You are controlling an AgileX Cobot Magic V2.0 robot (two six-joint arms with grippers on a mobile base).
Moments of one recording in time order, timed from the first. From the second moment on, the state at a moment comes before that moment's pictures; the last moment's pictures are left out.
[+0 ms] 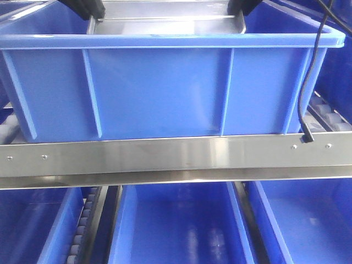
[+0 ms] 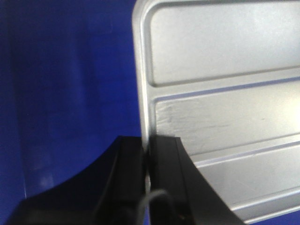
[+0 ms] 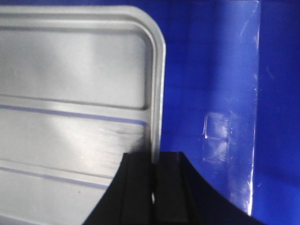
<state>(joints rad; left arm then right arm) -0.41 1.78 -1.71 -0.06 0.77 -0.14 0.32 1.82 -1.77 0.04 0.81 0.25</state>
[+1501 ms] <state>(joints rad) -0.39 1.78 -1.72 -0.09 0.77 -0.13 0.33 1.82 -1.77 0.10 0.80 0.24</state>
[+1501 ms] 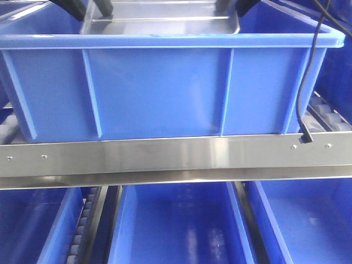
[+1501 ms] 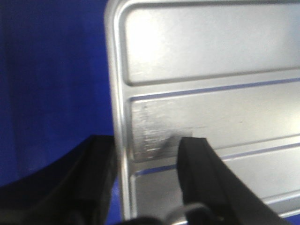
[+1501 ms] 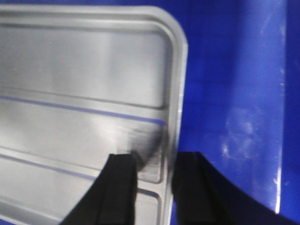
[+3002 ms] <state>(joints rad) -0.37 1.41 -1.19 -0.30 0.35 -0.05 0.37 1.54 -1.37 0.16 0.42 0.06</state>
